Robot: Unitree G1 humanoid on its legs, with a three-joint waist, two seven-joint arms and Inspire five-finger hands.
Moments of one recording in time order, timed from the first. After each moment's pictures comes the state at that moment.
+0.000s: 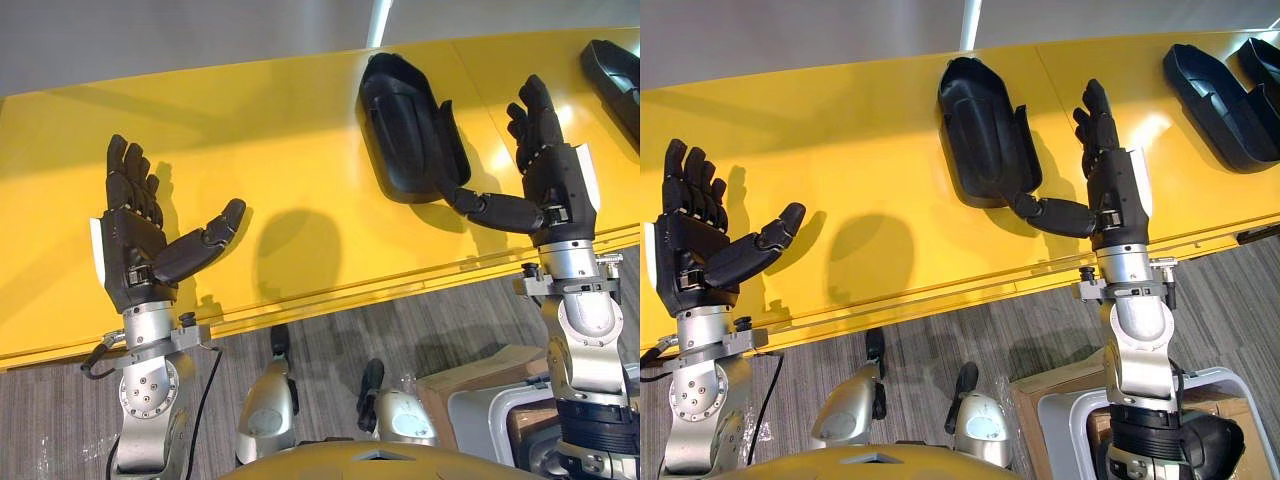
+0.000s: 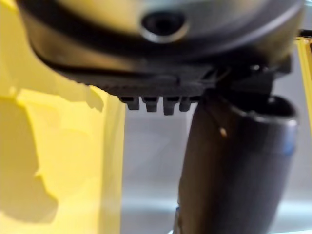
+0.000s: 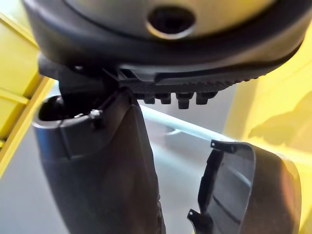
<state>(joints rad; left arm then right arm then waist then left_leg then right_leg) 0.31 0.20 0.07 -0.45 -0.18 -0.33 0.27 -0.03 -0.42 -0.23 -0.21 0.16 -0.27 0.12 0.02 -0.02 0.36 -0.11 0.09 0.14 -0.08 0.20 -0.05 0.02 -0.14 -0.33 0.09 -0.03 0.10</state>
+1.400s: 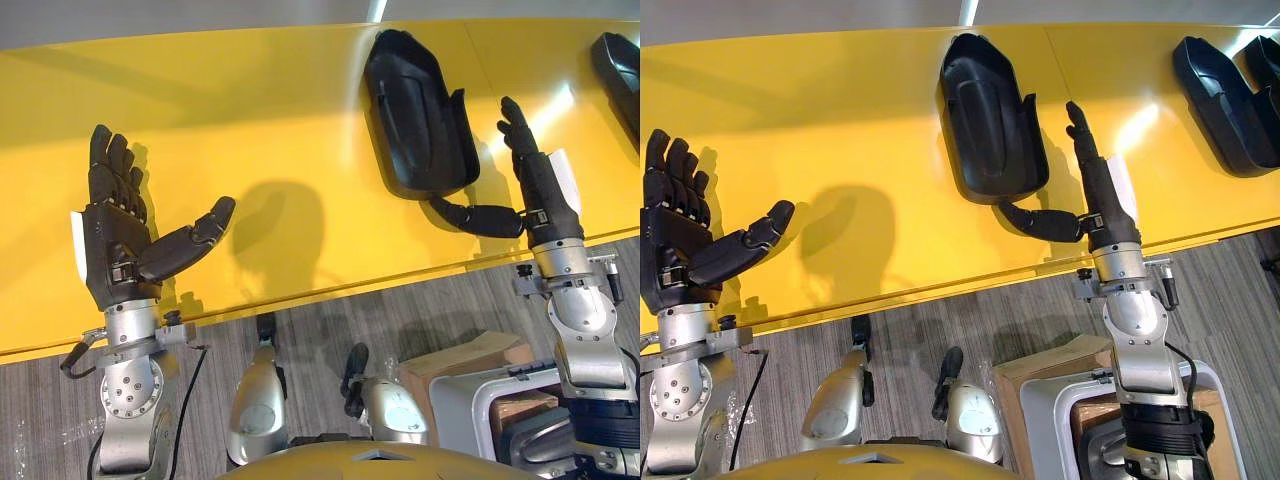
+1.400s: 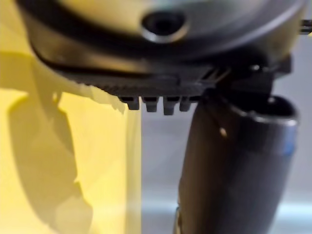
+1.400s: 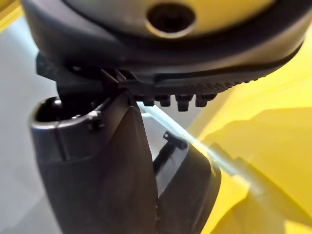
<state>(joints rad) 0.31 0.25 0.14 -0.46 -0.18 -0.32 0.26 -0.05 -0.50 -0.20 -0.16 -0.07 -0.23 0.00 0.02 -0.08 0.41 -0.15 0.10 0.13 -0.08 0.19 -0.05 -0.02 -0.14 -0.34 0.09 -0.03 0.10</state>
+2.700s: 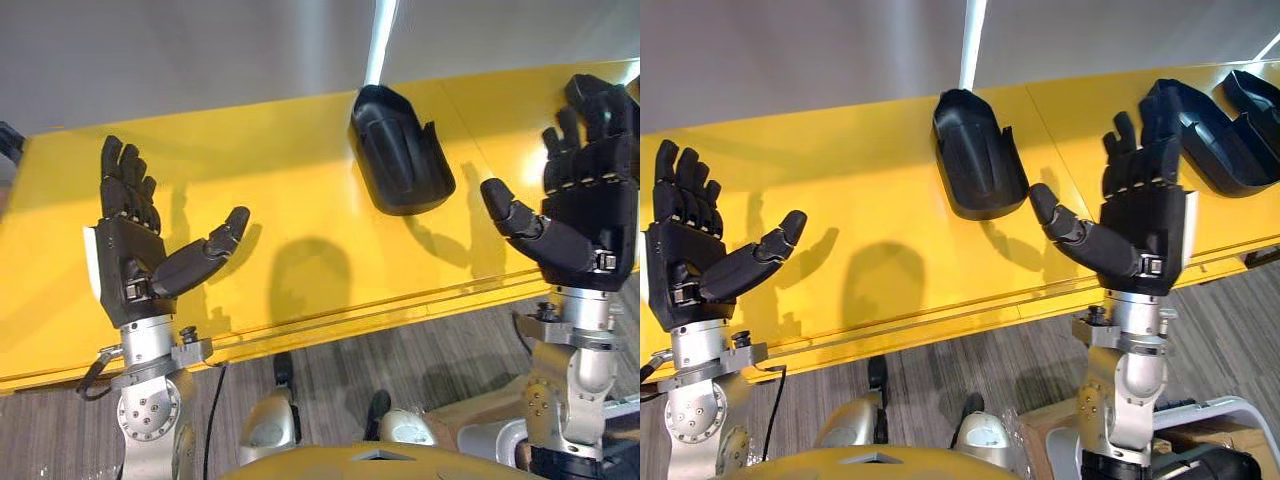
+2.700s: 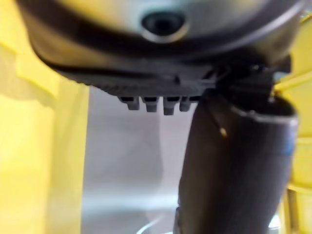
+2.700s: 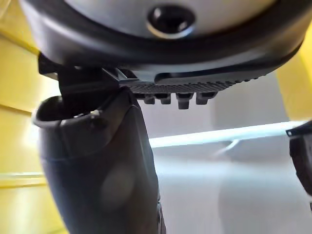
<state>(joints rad) 0.39 0.07 0.07 -0.54 -0.11 -0.35 0.18 0.16 -0.15 -0.19 -0.36 0.48 -0.42 0.19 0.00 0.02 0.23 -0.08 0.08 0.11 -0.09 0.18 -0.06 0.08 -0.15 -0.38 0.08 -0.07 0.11</state>
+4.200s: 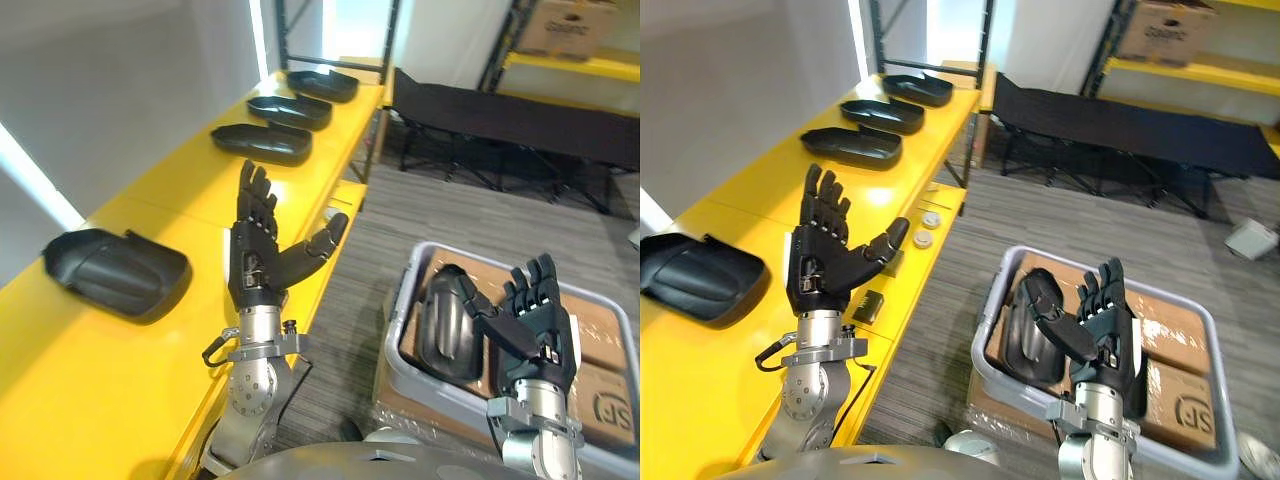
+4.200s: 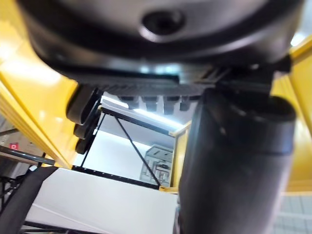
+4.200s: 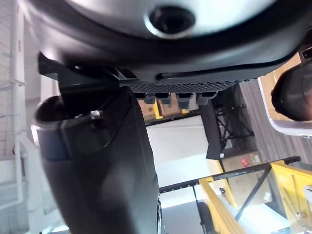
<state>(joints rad) 0.23 0.10 -0.39 -0.33 -0.11 -0.35 0.49 0.57 -0.10 -0.09 -0.34 0.41 -0.31 -0.06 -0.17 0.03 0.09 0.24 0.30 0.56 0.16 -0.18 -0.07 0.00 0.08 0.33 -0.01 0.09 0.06</state>
